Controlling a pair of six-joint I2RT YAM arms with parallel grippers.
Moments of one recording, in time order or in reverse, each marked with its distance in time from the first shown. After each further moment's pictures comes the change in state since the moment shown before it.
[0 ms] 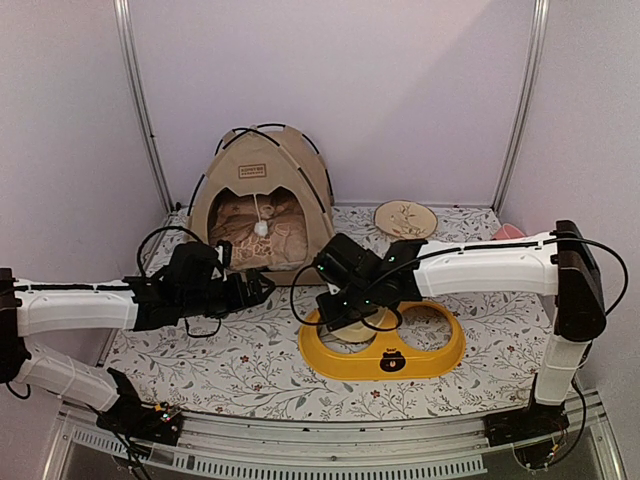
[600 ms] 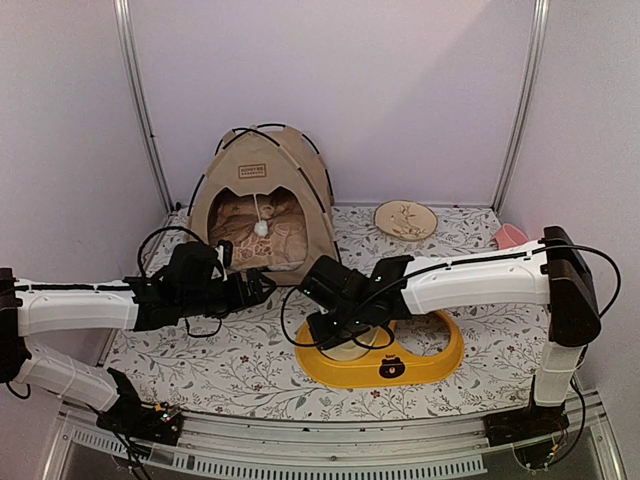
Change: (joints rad) left arm 0.002 0.002 -0.003 0.017 0.018 -0.005; right arm 0.073 0.042 0.000 -0.013 0.004 0.059
